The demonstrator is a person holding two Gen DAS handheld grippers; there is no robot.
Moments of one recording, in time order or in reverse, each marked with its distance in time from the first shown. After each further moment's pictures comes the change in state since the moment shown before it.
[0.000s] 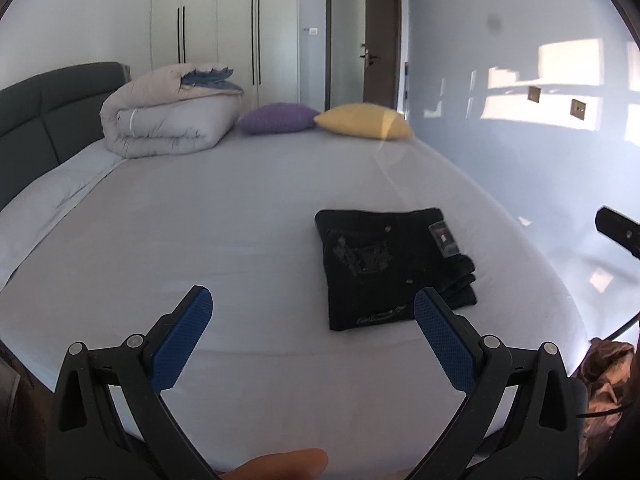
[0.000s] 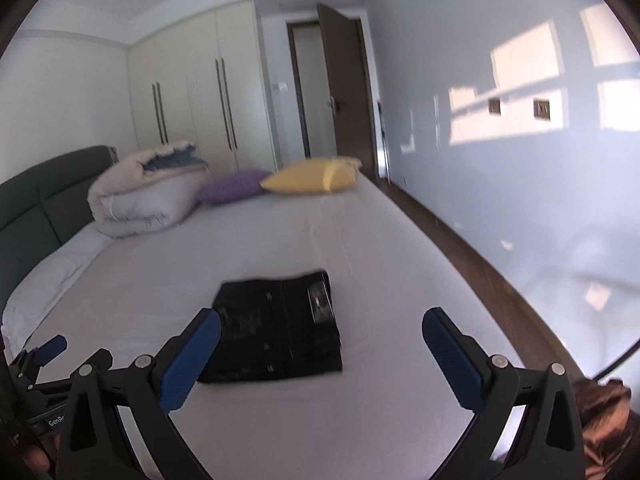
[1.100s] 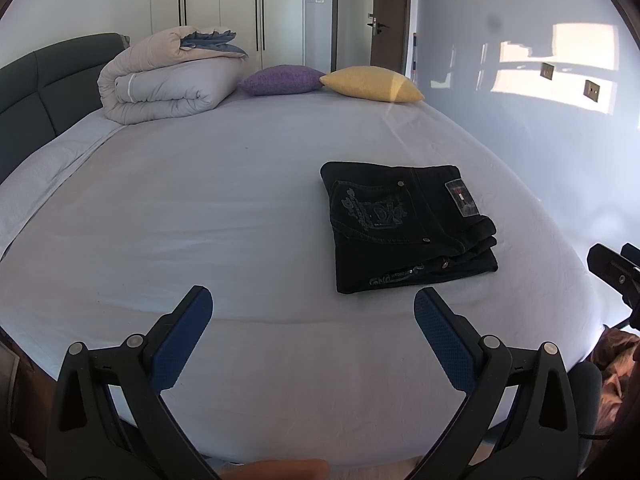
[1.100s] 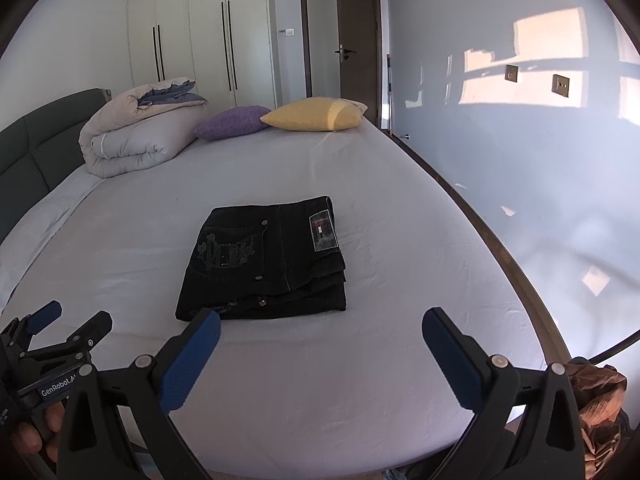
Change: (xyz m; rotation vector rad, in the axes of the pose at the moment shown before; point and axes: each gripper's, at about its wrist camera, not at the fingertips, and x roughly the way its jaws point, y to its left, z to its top) left arm 0.072 0.004 -0.035 -0.017 0.115 0.004; right arm 0.034 0.016 -0.041 -0.100 0.152 -0.016
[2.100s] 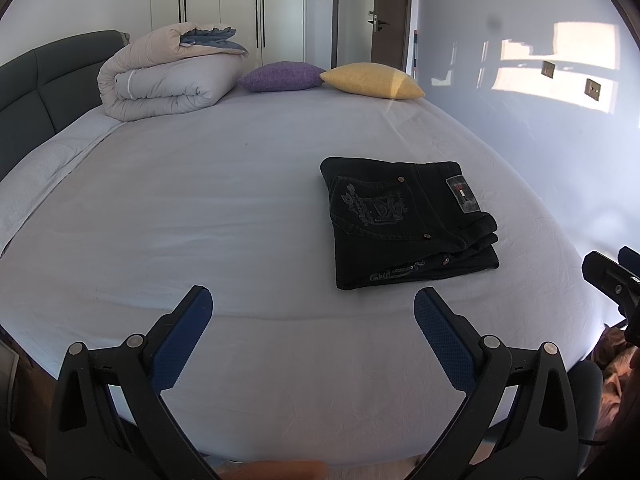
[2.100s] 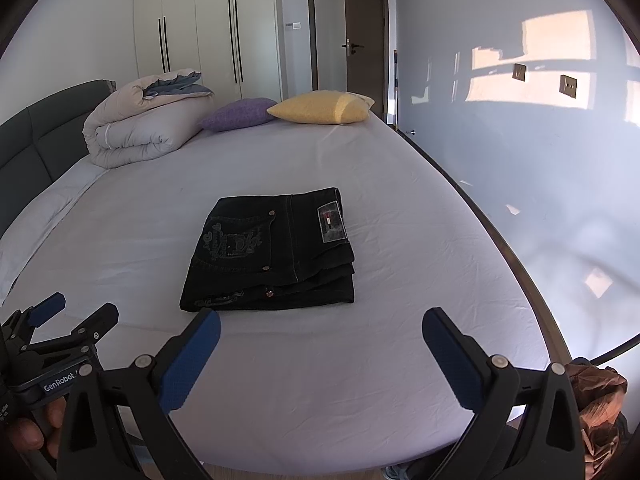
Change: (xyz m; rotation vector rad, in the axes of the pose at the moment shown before) left arm 0.006 -0.003 -0.008 -0.003 0.004 -0.001; right arm 0.005 0.010 -0.006 -0.014 0.019 0.009
